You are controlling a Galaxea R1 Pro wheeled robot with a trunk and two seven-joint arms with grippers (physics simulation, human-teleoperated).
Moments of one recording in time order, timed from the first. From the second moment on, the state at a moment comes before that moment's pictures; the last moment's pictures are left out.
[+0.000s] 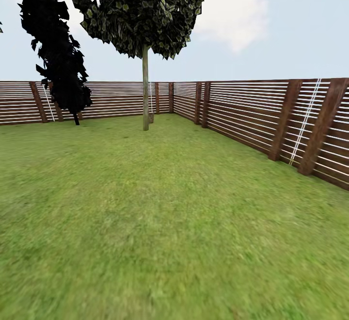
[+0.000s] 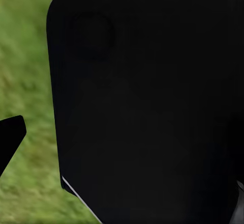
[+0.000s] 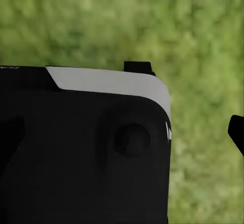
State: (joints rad) left arm 0.00 -0.02 0.01 -0.02 0.01 -0.01 -0.01; right arm -0.09 0.00 0.01 -0.04 0.01 -0.08 0.01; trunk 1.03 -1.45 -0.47
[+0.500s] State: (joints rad) left arm 0.00 -0.02 0.01 -0.02 0.01 -0.01 -0.01; right arm -0.09 0.00 0.01 -0.03 0.01 -0.07 0.01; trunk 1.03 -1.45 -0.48
